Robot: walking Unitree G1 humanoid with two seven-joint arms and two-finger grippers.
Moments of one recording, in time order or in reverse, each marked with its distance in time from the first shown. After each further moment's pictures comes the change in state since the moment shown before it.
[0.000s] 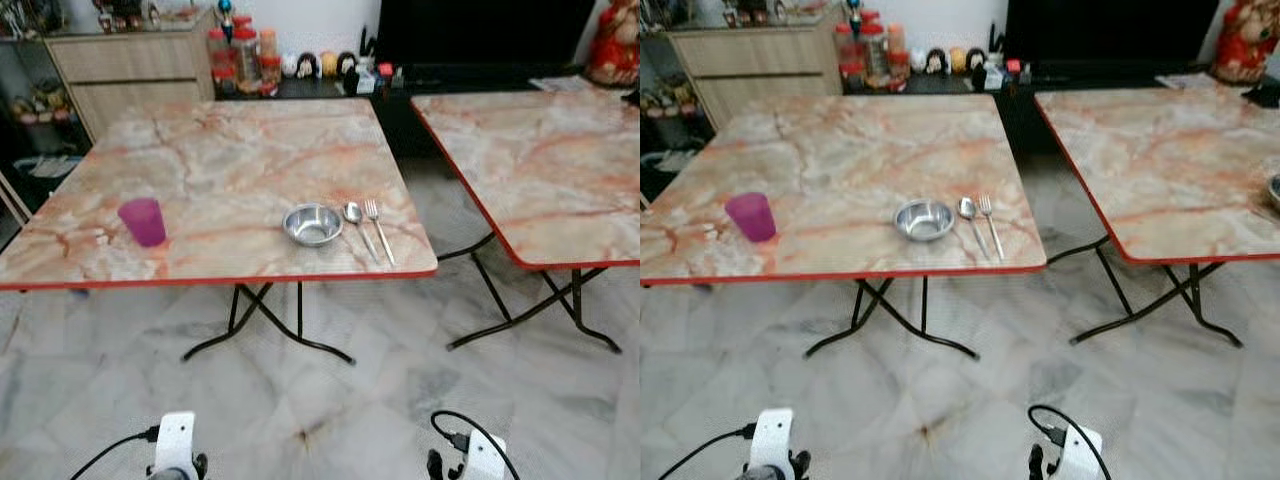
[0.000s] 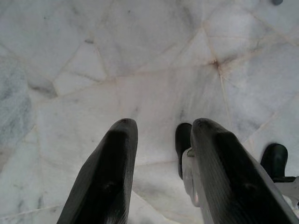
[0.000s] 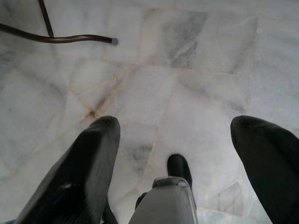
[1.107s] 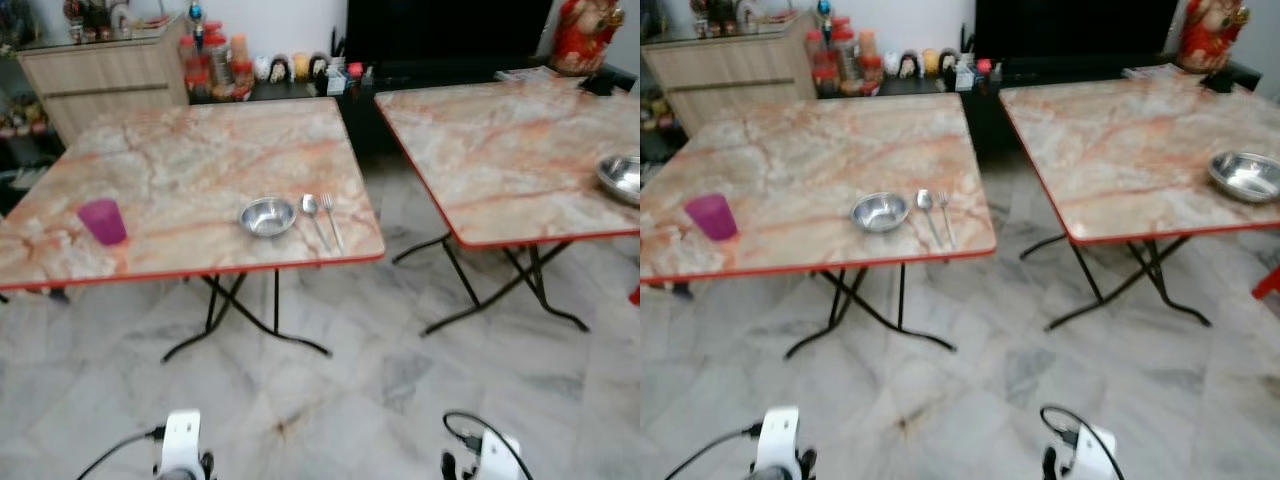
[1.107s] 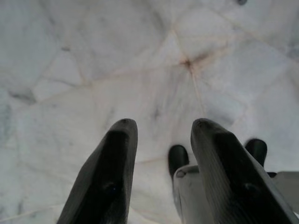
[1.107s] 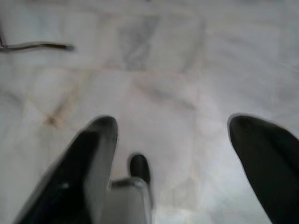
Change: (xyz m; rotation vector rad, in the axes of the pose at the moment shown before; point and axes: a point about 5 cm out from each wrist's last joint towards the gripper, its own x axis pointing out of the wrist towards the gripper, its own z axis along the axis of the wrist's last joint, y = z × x) left arm 0.000 0.006 0.006 0.010 -0.033 0.033; right arm 0.001 -0.007 0.003 -0.014 -0.006 -0.015
